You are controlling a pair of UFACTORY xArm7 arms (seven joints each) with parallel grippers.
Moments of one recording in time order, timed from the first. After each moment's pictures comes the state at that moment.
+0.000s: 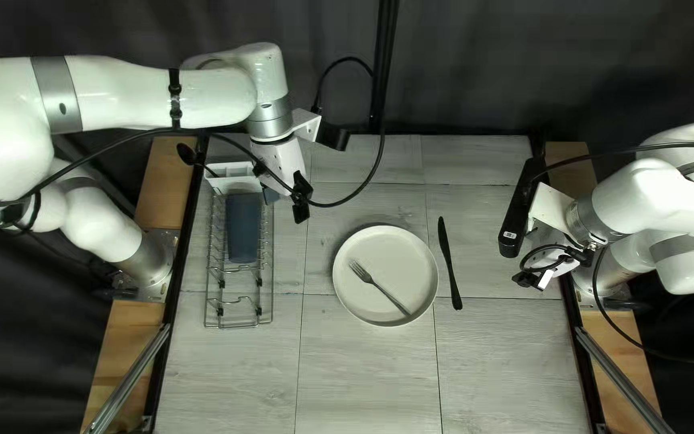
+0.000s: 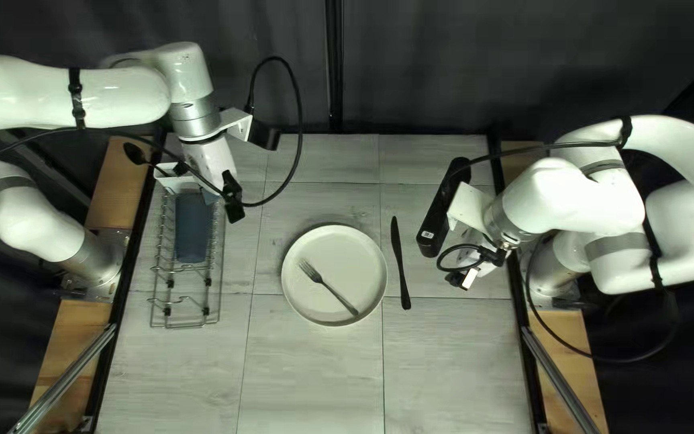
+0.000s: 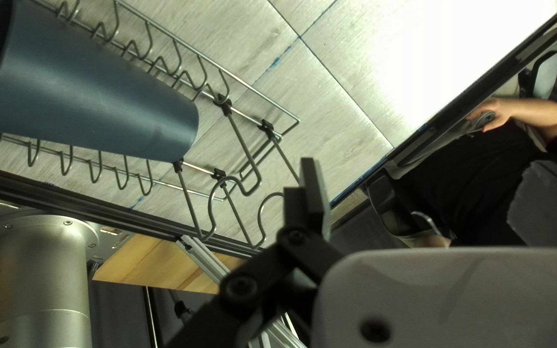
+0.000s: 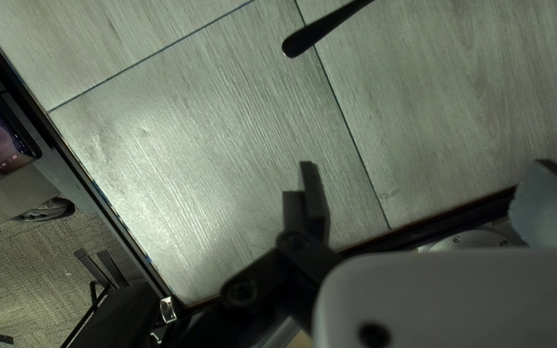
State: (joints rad) left arm 0.87 -0.43 -0.31 0.80 -0.59 1.38 -0.13; right arm 0.07 -0.86 0.13 0.48 0.06 1.19 0.60
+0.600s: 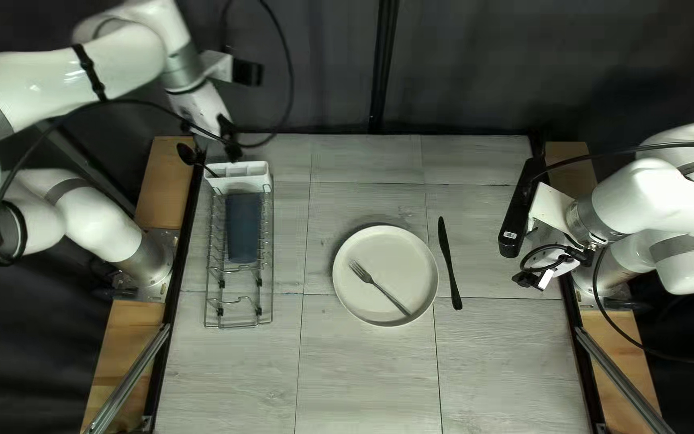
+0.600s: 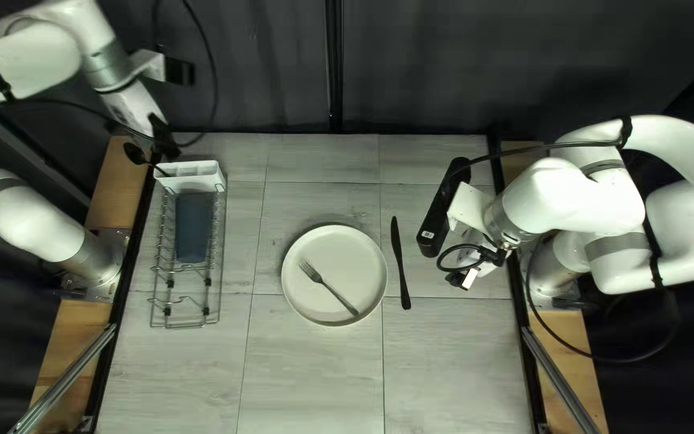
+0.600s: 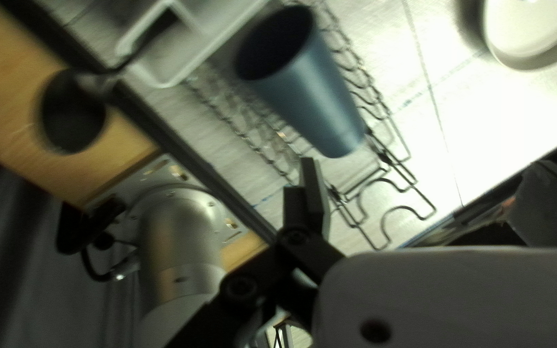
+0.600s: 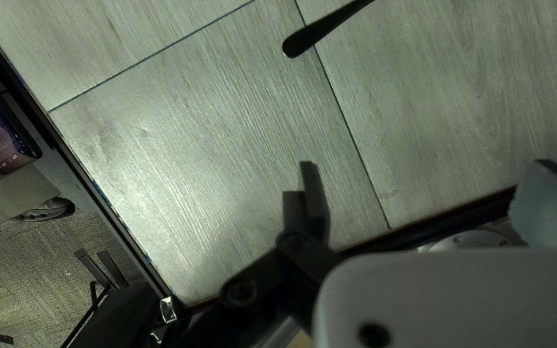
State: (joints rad) left arm 1.10 -0.73 -0.01 0.62 -0.32 1.48 0.02; right arm 0.07 -0.86 0.13 0.48 0.06 1.19 0.60
